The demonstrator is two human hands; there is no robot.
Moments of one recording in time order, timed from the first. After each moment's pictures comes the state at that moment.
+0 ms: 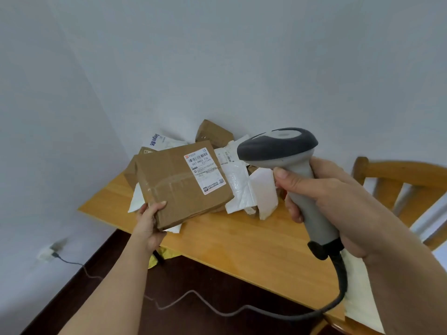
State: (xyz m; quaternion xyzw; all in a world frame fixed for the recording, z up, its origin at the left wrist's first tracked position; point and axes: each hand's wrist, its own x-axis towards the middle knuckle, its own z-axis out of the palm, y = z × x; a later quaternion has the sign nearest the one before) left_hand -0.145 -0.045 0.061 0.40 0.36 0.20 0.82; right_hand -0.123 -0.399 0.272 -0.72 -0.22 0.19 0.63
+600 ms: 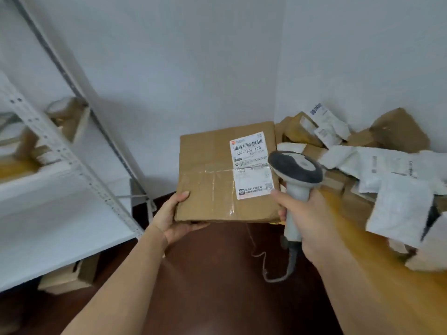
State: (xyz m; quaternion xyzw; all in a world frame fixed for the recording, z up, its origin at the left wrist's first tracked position) left_hand -0.416 -0.008 0.068 0.29 0.39 0.32 0.81; right_hand -0.191 -0.167 0.149 -0.63 -0.24 0.39 0.63
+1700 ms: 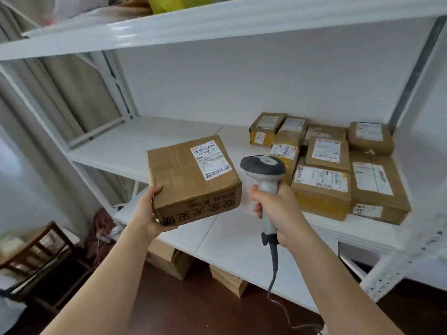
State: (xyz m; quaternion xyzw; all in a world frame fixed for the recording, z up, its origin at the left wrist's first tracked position) left_hand -1.220 0.179 0.127 0.03 0.62 0.65 0.44; right_hand -0.955 0.242 0.185 -0.46 -0.53 0.61 0.37
